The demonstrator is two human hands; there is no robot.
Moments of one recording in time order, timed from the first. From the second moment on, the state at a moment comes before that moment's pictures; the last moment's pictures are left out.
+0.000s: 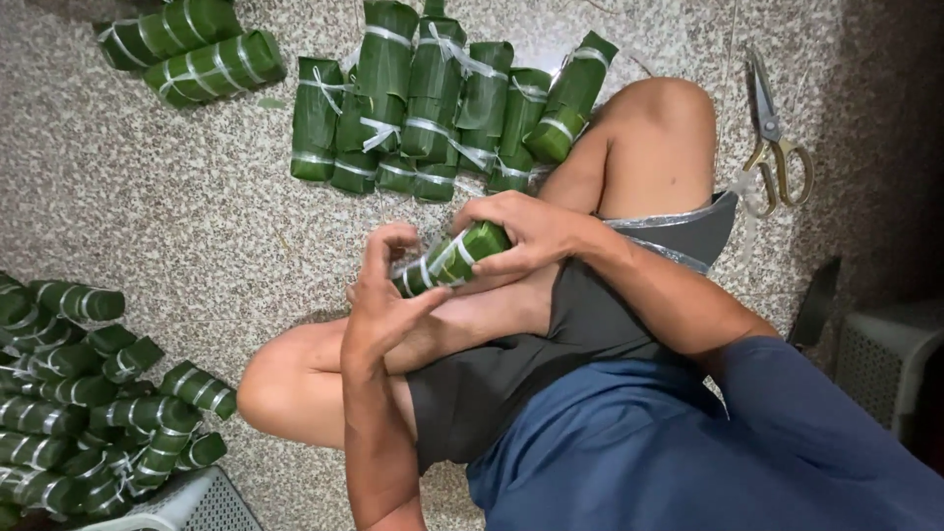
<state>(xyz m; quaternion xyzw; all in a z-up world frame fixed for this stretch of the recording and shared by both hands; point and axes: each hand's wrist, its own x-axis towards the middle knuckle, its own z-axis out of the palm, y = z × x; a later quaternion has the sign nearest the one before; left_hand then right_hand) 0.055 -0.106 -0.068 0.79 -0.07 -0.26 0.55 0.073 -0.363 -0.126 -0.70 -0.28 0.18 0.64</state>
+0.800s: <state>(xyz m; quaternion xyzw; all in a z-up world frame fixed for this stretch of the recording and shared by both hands) 0.026 -0.102 -0.156 0.37 0.04 -0.25 0.90 0.071 -0.353 -0.143 -0.61 -0.03 0.11 0.78</state>
